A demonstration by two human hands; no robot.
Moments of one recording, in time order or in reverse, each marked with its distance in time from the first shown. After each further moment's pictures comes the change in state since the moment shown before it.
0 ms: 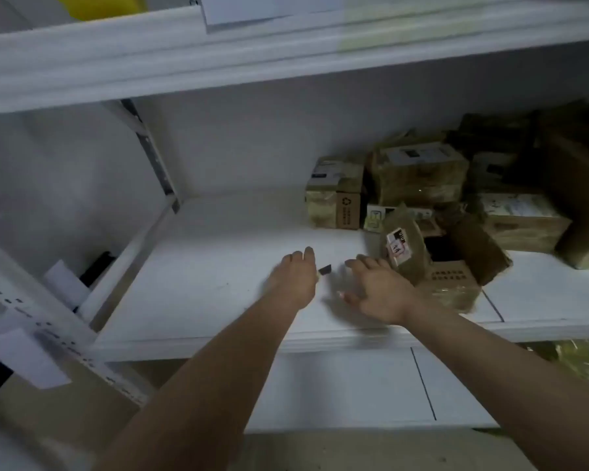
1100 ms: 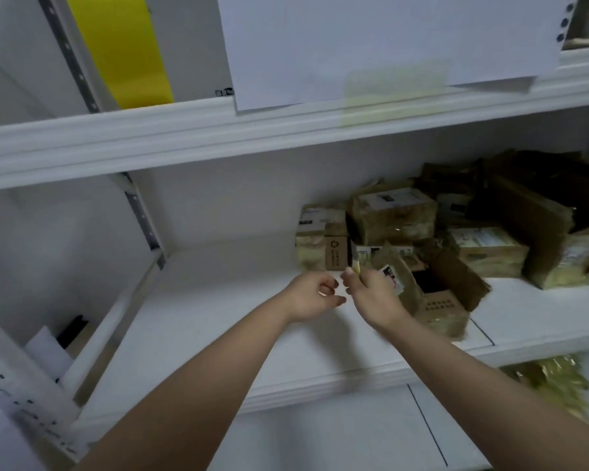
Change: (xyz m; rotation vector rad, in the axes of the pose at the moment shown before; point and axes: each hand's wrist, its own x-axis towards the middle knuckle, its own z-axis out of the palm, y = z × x) left_hand -0.009 0.007 -0.076 -0.751 -0.225 0.181; right_hand 0.014 -0.036 -0.023 0.727 0.528 0.235
